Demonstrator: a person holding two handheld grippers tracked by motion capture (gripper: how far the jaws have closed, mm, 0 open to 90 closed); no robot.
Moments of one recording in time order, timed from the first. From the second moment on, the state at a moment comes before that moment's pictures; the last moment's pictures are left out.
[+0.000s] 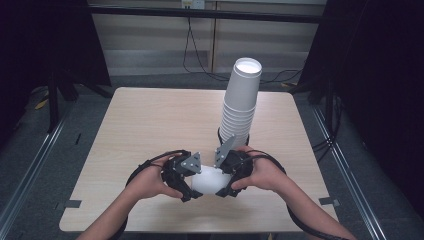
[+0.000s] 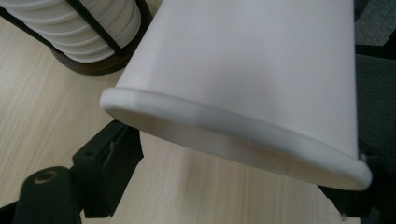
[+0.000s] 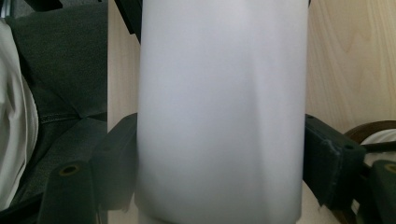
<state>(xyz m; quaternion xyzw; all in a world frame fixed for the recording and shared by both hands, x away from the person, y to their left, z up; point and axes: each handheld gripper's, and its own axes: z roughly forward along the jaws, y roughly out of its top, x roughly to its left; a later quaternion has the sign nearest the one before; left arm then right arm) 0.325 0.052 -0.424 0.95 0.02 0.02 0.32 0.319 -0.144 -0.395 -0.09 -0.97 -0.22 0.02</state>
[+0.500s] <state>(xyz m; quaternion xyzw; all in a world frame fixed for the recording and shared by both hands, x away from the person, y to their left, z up) 0.328 0.058 -0.423 0.93 0.02 0.00 0.36 0.318 -0.155 -0.398 -0.08 -0.96 -0.28 0.02</state>
